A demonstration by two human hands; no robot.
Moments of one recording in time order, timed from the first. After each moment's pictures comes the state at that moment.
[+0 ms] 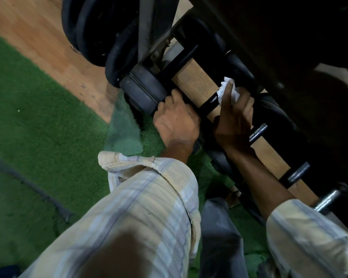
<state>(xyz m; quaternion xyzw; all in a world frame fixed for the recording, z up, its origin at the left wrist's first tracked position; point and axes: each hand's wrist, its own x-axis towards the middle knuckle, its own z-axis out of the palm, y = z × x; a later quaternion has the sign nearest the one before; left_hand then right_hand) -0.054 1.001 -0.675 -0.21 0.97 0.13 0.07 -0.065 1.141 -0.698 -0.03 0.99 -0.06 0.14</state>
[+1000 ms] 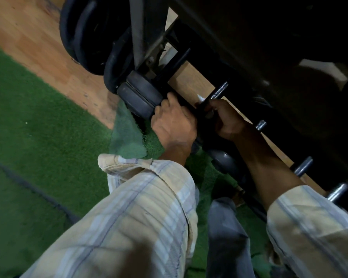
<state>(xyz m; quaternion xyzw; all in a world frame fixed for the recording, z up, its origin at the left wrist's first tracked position) -0.054 1.004 -0.676 -0.21 0.97 0.11 0.08 -0.100 1.126 -0.706 0.42 0.47 -0.66 0.41</state>
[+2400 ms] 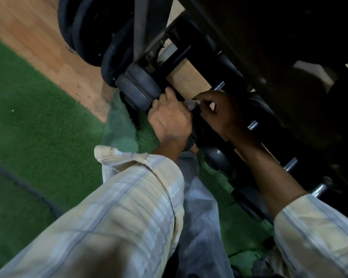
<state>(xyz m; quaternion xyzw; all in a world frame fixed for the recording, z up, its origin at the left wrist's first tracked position) -0.054 1.001 -0.672 -0.22 0.96 0.13 0.08 -0.091 1.141 -0.670 -0.09 0.89 -0.41 0.19</state>
